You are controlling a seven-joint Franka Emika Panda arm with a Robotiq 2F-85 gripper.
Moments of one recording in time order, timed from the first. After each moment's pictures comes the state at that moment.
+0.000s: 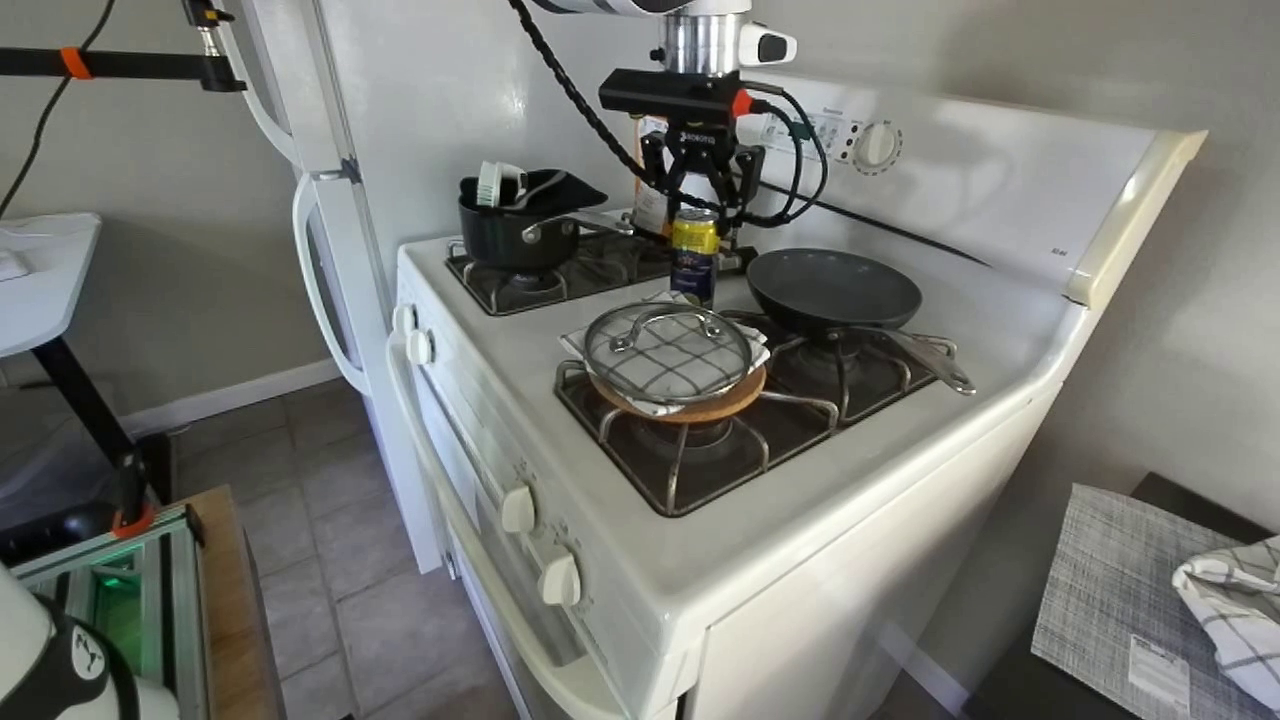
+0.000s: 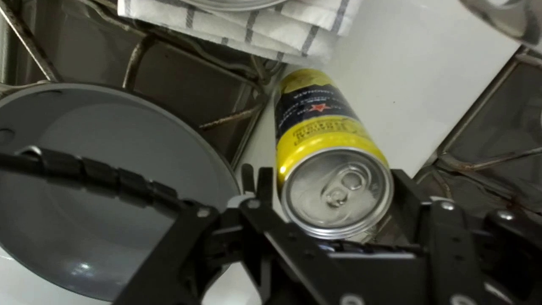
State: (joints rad) arm 0.06 0.23 0.06 -1.78 -0.01 2.16 -0.26
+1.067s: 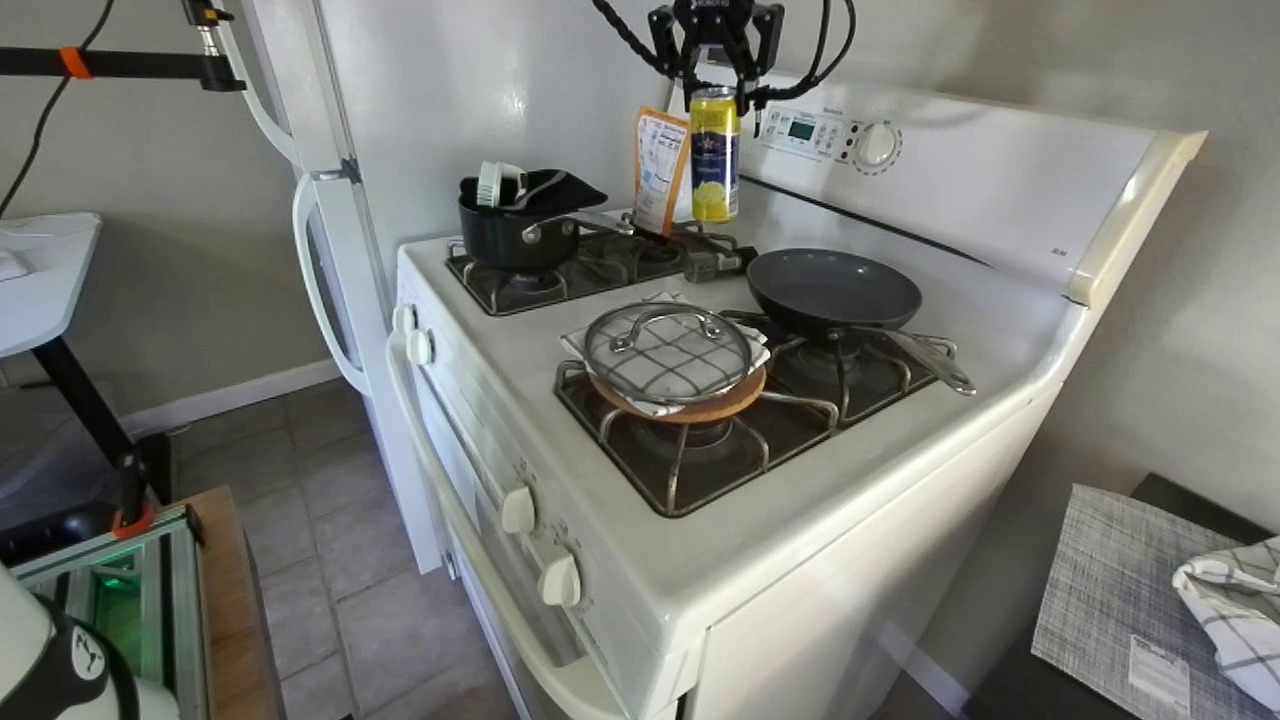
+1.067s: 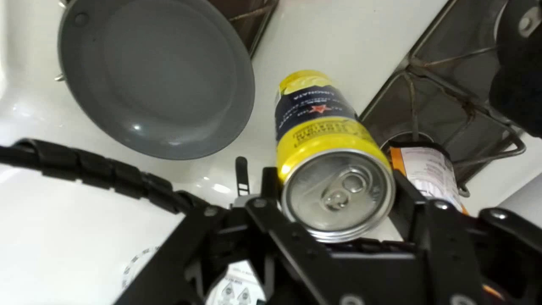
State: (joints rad) arm 0.06 0.19 0.08 -1.55 -0.02 2.02 -0.26
